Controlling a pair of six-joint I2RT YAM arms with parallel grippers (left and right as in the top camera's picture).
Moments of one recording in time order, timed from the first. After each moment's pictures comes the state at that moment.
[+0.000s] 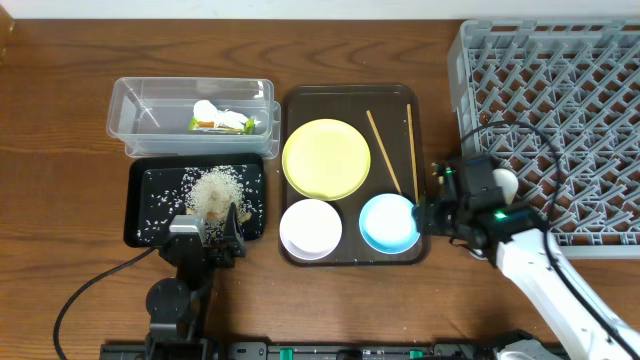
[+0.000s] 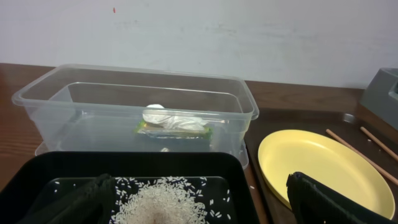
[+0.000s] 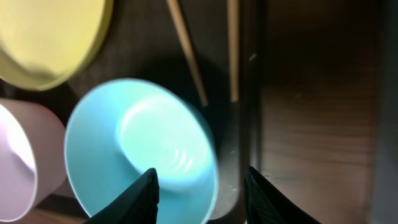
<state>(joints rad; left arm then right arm) -0.05 0.01 0.03 -0.14 0.02 -0.11 0.33 1.29 0.74 -0.59 -0.16 0.43</state>
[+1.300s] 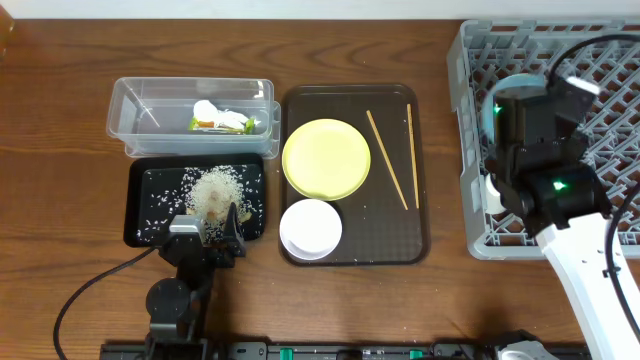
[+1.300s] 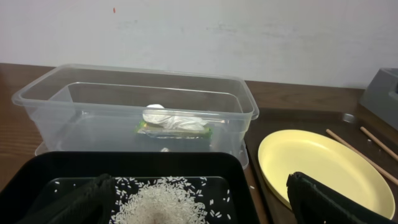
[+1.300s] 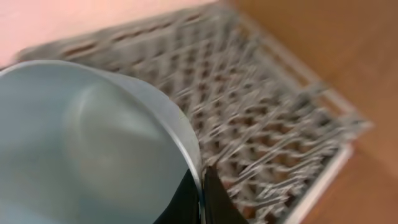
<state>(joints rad) -0.05 0.01 0.03 -0.14 0.02 -0.11 0.24 1.27 1.21 -0.76 0.87 0.46</state>
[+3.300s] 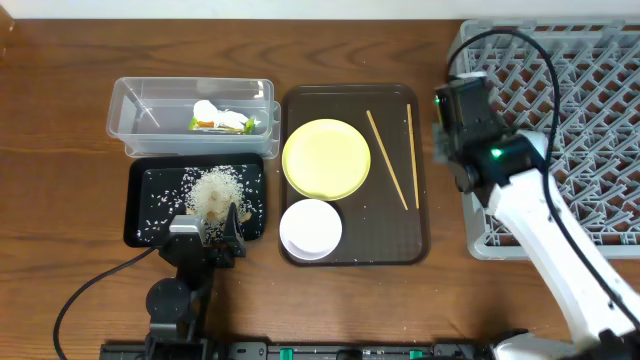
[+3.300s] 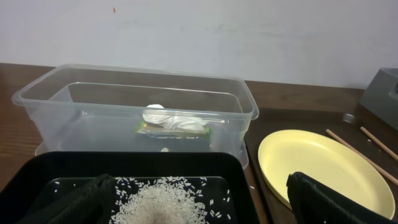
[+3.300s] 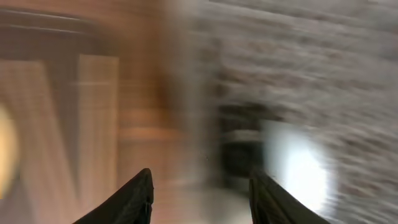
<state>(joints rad) -0.05 0.01 0.03 -0.14 0.02 -0.11 0.37 1.46 1.22 -0.69 0.36 0.17</state>
